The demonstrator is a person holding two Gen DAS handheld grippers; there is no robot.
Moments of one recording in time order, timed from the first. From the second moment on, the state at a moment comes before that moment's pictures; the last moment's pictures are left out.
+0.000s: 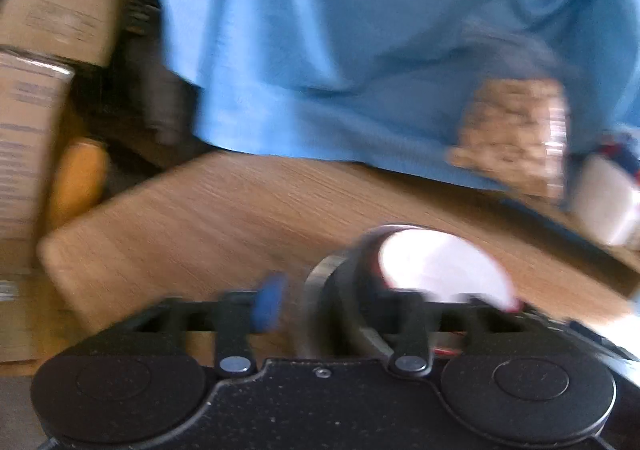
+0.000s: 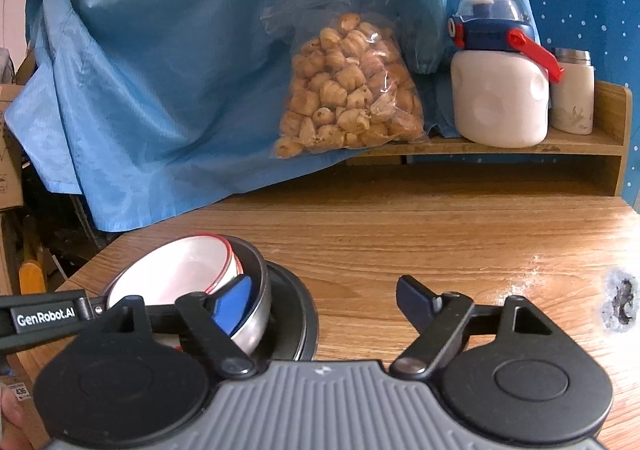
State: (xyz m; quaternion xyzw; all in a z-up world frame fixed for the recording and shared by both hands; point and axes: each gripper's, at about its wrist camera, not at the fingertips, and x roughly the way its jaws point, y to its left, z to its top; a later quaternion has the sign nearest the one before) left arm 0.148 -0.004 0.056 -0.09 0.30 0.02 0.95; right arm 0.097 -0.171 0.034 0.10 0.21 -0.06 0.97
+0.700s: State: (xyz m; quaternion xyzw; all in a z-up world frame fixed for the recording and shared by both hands) left arm 0.113 0.009 0.071 -0.10 0.23 0.03 0.97; right arm 0.064 -0.184 0.048 0.12 0.15 -0.07 0.98
